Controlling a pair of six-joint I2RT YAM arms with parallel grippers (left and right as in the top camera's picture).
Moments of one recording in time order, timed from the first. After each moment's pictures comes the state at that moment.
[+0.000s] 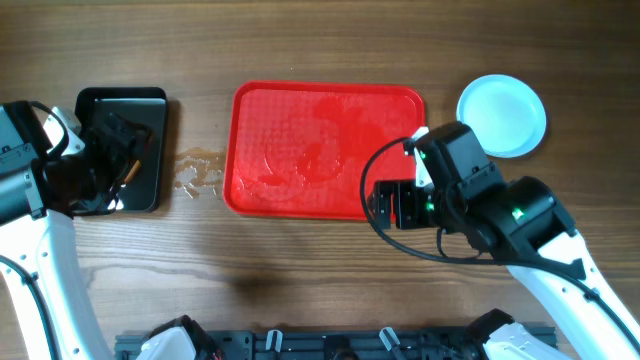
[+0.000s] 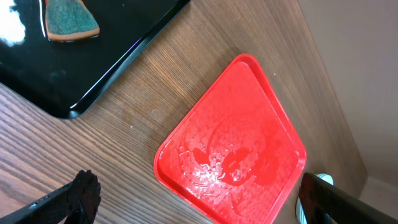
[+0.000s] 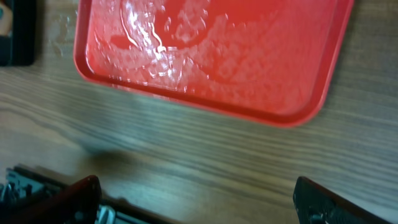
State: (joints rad) left arm 0.44 1.25 1.28 -1.11 0.42 -0.50; right arm 0.54 1.16 1.20 -1.15 -0.12 0.47
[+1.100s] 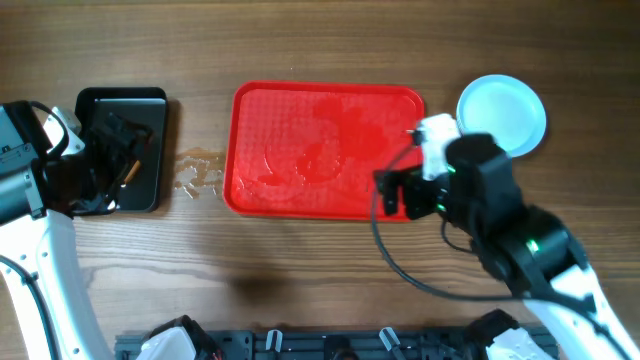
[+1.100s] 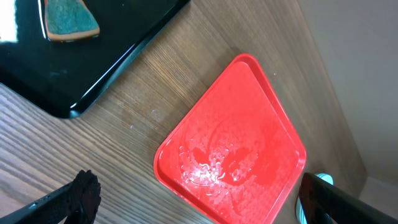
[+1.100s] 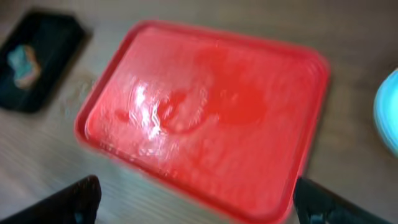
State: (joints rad) left arm 0.44 1.25 1.28 -1.11 0.42 -0.50; right arm 0.45 0.96 0.94 -0.68 -0.06 0.22
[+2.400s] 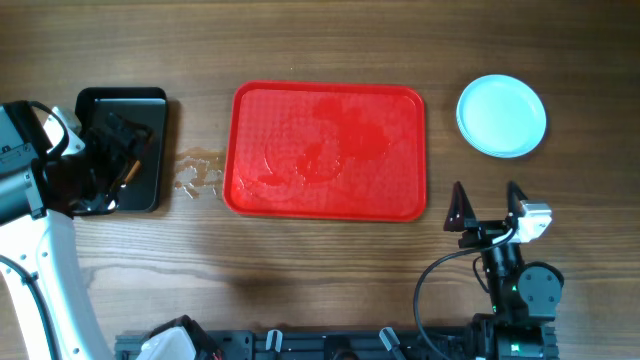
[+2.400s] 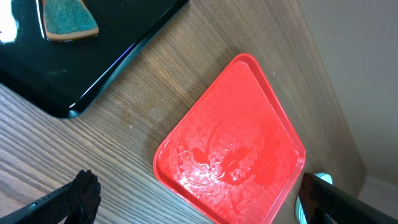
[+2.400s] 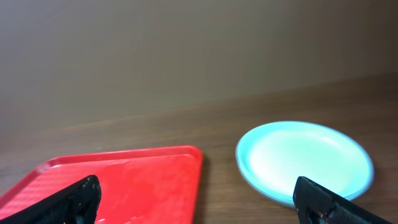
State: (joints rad) left arm 0.44 1.25 1.28 -1.11 0.42 -0.50; right arm -0.07 0.02 0.01 0.00 -0.13 0.18
